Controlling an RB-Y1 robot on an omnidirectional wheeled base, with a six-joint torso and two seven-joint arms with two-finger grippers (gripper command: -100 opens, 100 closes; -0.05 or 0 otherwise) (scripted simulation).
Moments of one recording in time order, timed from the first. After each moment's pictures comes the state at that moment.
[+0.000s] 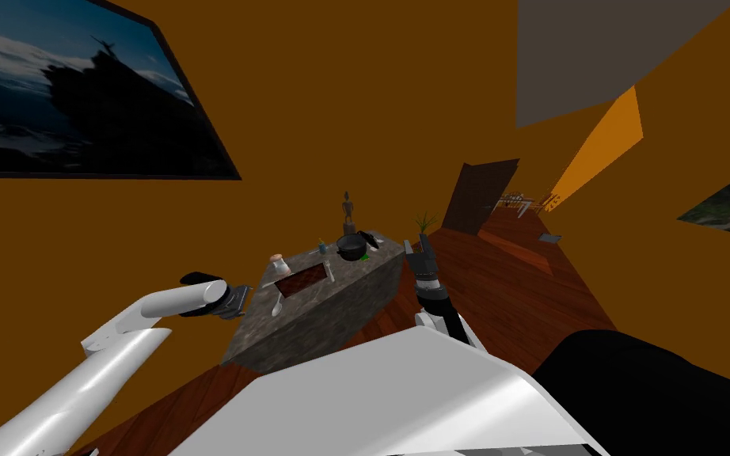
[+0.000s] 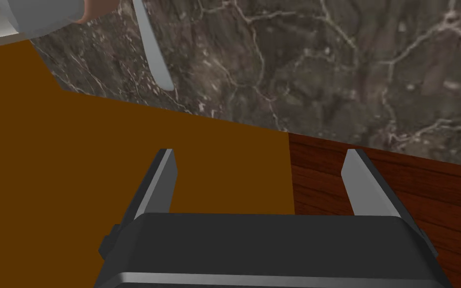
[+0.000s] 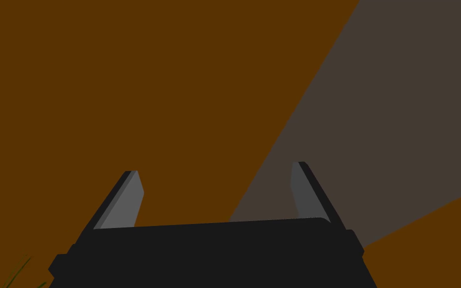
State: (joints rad) left arm -0.23 0.89 0.15 -1.35 0.67 1.26 0.04; right arm 0.54 -0.05 0.07 -2.27 -0.01 -0.60 -0.08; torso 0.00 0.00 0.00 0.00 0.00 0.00
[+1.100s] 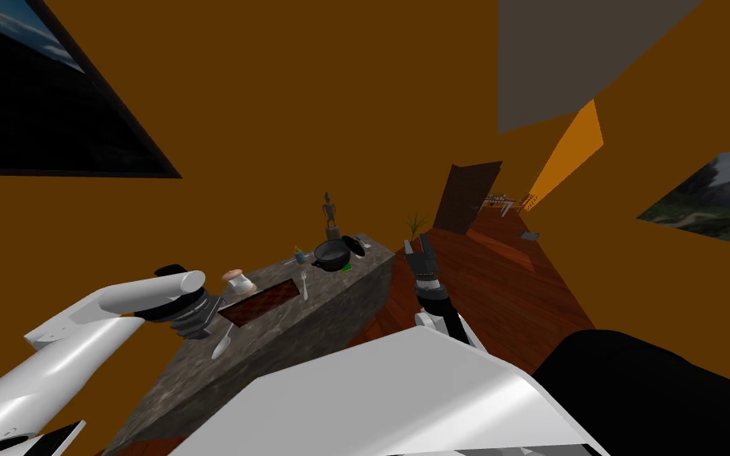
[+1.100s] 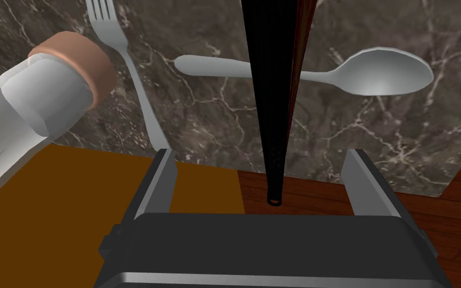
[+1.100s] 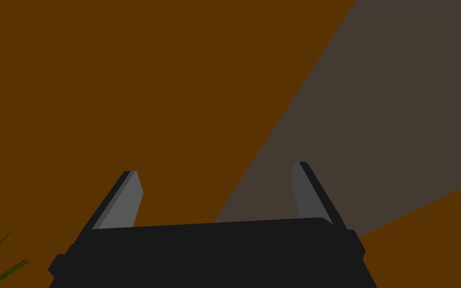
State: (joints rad) left arm -0.33 1.00 0.17 -1.18 0.68 1.56 0.03; right arm 0.54 -0.05 0.07 -2.27 -0.01 -0.60 -0.08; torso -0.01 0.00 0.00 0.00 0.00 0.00
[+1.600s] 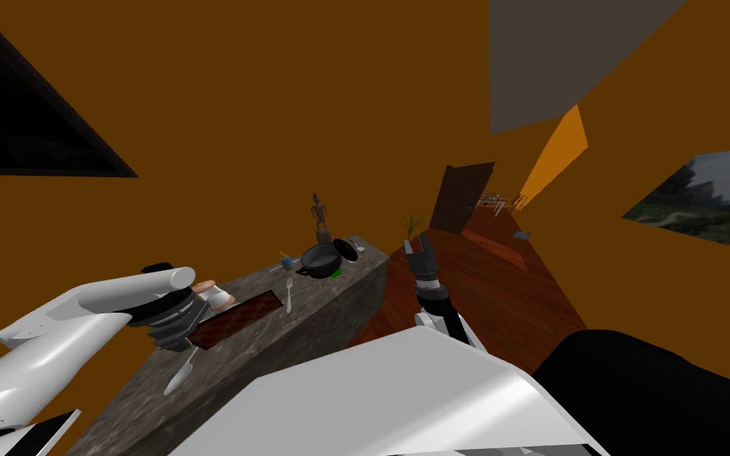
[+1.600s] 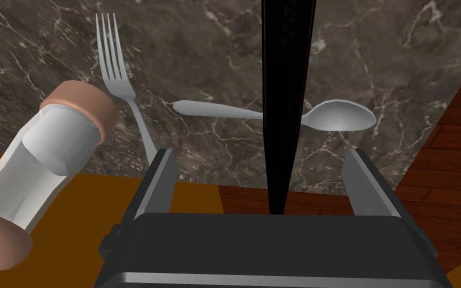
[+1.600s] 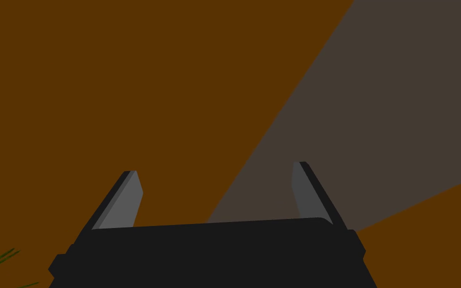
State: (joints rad) left arm -0.38 1.04 0.17 -1.11 0.68 1.68 0.02; right arm 0.54 -0.05 0.07 -2.27 -0.01 -0.60 -0.08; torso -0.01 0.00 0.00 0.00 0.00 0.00
